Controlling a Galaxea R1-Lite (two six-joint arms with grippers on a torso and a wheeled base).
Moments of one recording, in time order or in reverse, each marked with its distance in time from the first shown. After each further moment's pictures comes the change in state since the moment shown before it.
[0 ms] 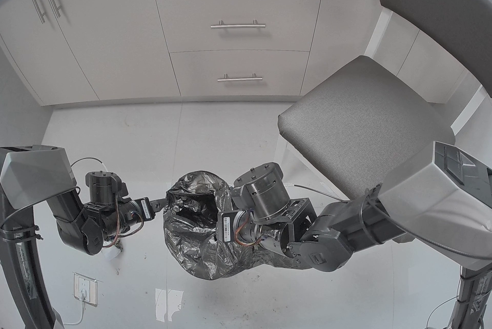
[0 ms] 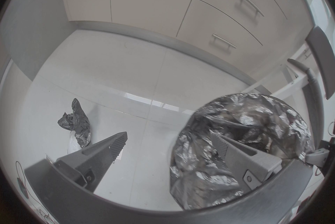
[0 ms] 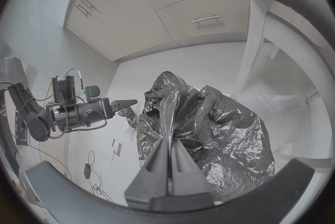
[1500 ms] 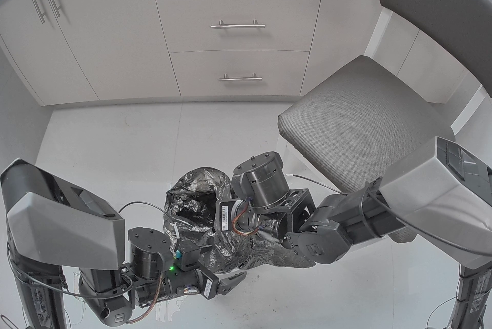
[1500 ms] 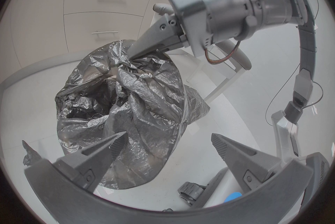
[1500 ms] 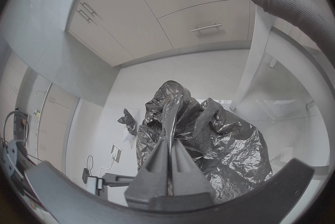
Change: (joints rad) left arm -0.524 -0.024 0.401 -0.448 -0.082 0.300; right arm -0.012 0.006 -0.056 -0.001 -0.015 -0.025
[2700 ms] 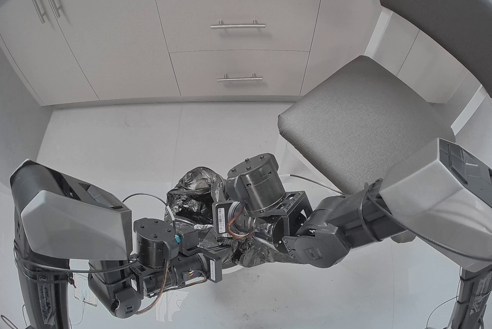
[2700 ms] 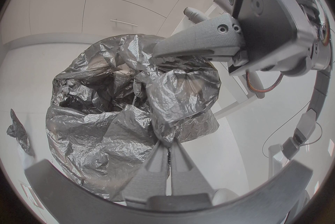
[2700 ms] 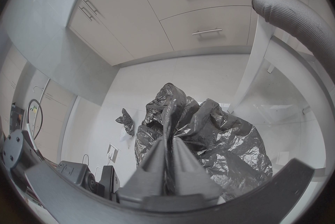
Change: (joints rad) left arm 0.035 0.051 -0.107 -0.001 -0.010 -0.241; right arm 0.023 -0.005 -0.006 0.011 -0.051 -0.026
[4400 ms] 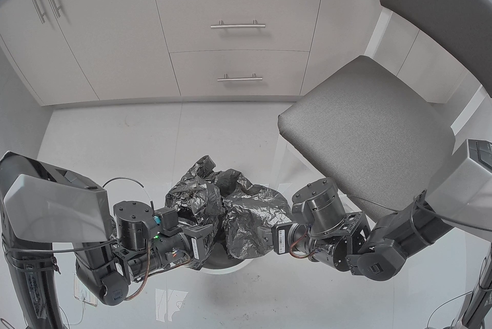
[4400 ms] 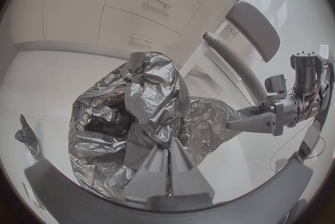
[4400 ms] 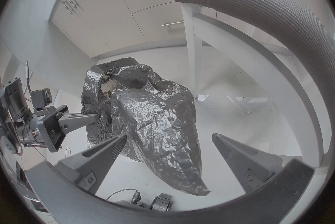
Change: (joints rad) left arm 0.111 -0.057 -0.015 0.001 0.004 -0.004; right arm -0.091 -0.172 0.453 -0.160 -0.060 -0.010
